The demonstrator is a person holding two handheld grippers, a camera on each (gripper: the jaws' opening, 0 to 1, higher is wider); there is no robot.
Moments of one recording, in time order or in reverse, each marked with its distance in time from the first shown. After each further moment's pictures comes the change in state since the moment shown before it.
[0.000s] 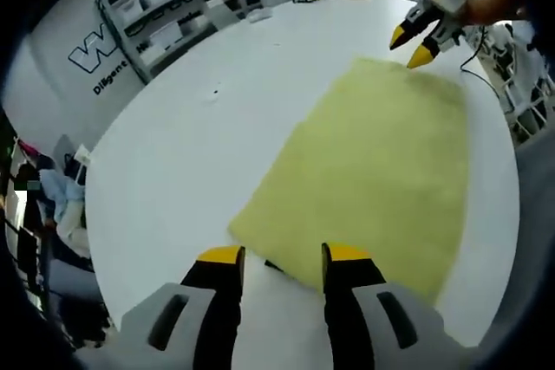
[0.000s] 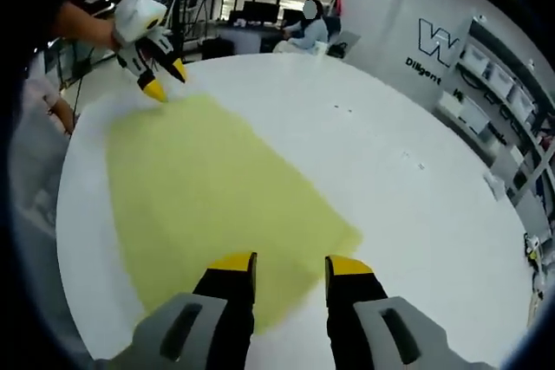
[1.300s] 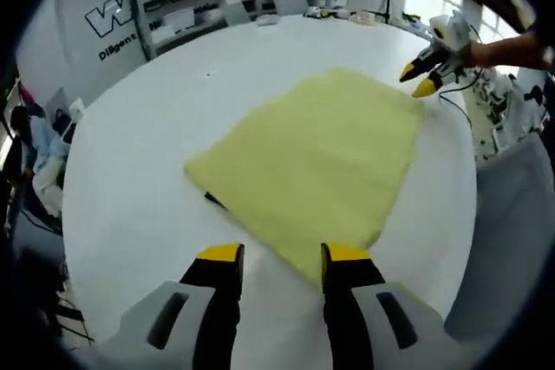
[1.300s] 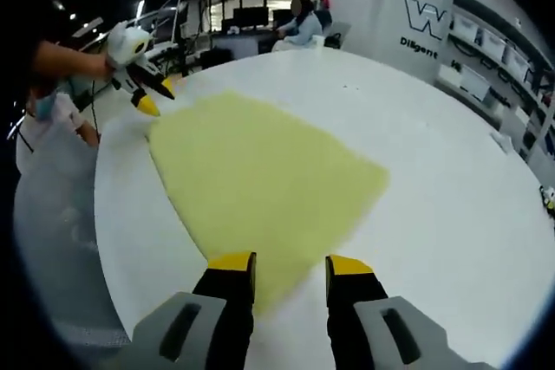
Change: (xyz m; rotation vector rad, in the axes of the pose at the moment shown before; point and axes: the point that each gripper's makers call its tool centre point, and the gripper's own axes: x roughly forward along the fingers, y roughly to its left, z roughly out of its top) left arm -0.041 -0.064 -0.048 -0.184 -0.047 -0.103; right arm -0.044 0.049 -0.053 0.169 0.011 0.082
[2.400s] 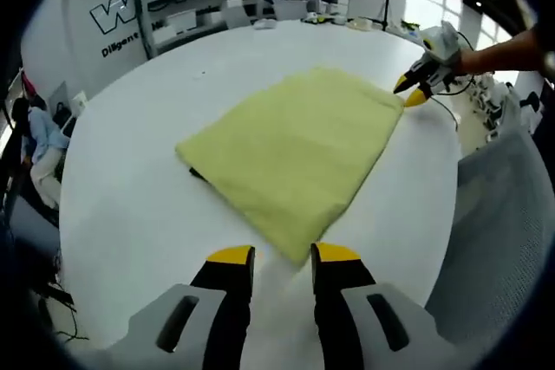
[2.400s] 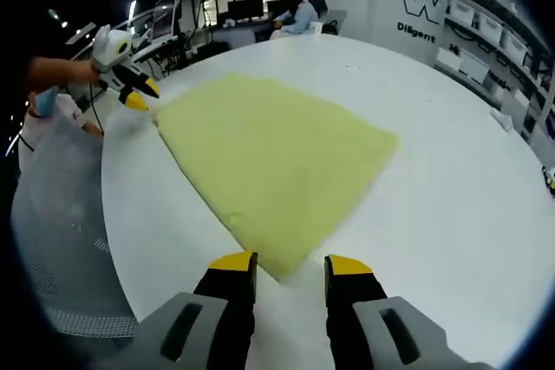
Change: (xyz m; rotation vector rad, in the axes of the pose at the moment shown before) left arm -0.027 -0.022 -0.023 -0.029 -0.041 -0.009; right arm -0.007 0.018 -0.031 0.031 0.055 0.009
